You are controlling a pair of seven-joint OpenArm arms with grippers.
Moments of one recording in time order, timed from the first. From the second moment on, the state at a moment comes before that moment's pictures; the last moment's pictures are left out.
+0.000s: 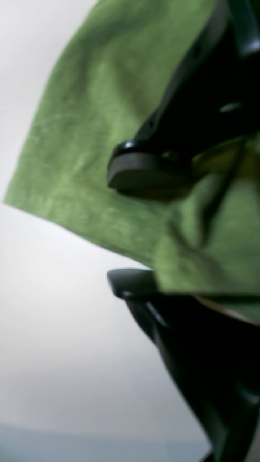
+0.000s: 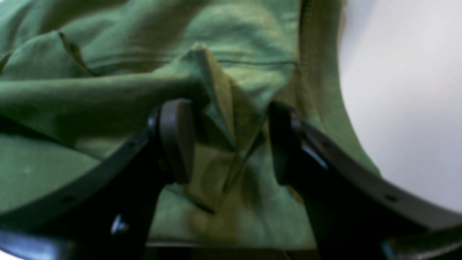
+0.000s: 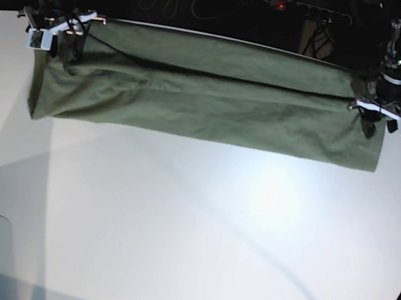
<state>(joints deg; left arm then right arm) 15.7 -12.2 -17.7 63.7 -22.5 -8.1 -4.7 -23.4 -2.7 36.0 79.1 -10.4 33.7 3.2</state>
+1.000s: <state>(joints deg) 23.9 -3.9 -15.0 91.6 -21.3 -7.0 -2.4 -21.3 -2.8 36.0 79.0 -10.5 33.7 3.2</state>
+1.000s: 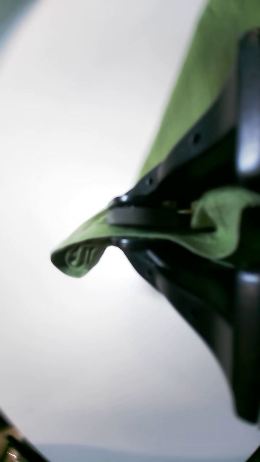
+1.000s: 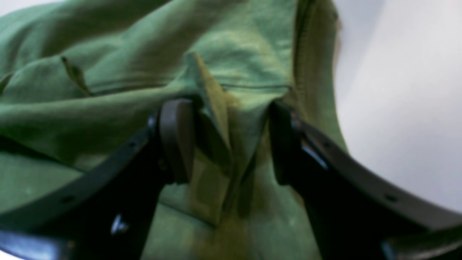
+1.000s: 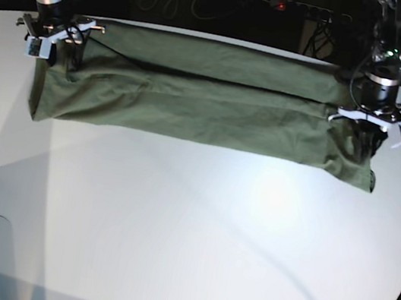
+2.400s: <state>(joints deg) 12.4 2.1 26.9 73.9 -7.4 -7.0 -1.8 -21.2 -2.7 35.9 79.0 -10.5 33.7 3.1</state>
